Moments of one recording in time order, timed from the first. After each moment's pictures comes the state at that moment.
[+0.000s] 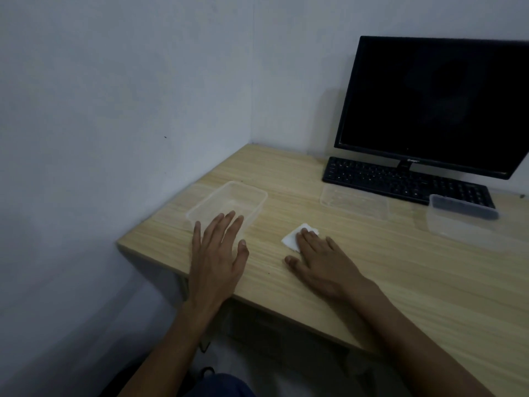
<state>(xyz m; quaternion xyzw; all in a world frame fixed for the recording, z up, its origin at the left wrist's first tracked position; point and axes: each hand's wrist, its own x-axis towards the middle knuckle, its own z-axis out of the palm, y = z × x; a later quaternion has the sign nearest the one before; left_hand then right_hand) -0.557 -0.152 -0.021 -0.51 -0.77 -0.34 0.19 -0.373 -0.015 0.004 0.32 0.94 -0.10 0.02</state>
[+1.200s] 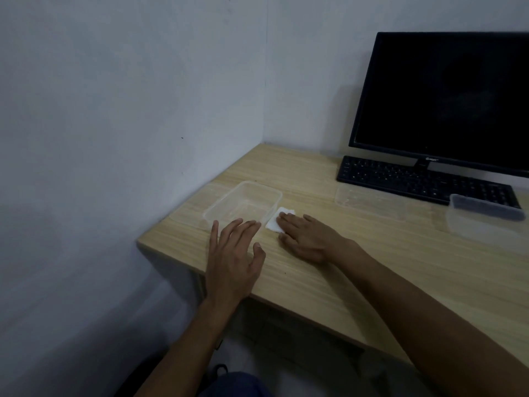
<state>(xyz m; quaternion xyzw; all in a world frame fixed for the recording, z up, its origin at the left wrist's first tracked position) -0.556 -0.154 -0.019 -0.51 -0.76 -0.35 0.19 -0.445 0.021 0.012 0.20 0.98 -0.04 0.05</state>
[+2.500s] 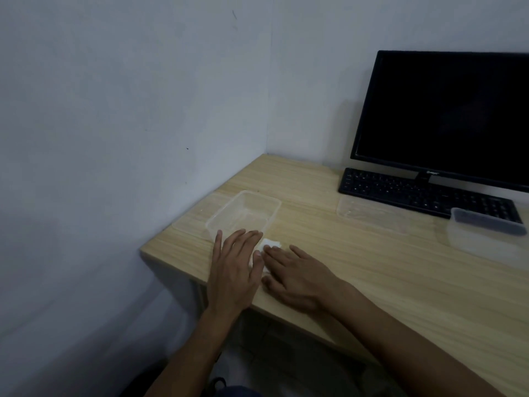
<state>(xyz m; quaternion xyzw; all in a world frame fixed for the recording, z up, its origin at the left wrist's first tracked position) -0.557 -0.154 -0.020 -0.51 -0.76 -0.36 0.17 -0.432 -0.046 0.006 0.14 0.99 -0.05 0.02</state>
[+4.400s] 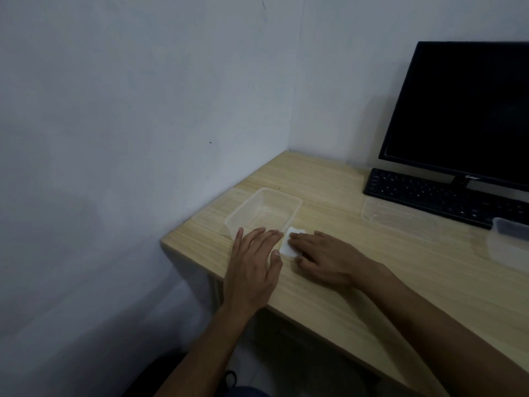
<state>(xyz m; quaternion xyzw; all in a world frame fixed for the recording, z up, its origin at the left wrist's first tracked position) -0.558 -0.154 -0.020 -0.51 -0.75 -0.38 0.15 -0.443 0.002 0.022 0.13 0.99 -0.06 0.03</state>
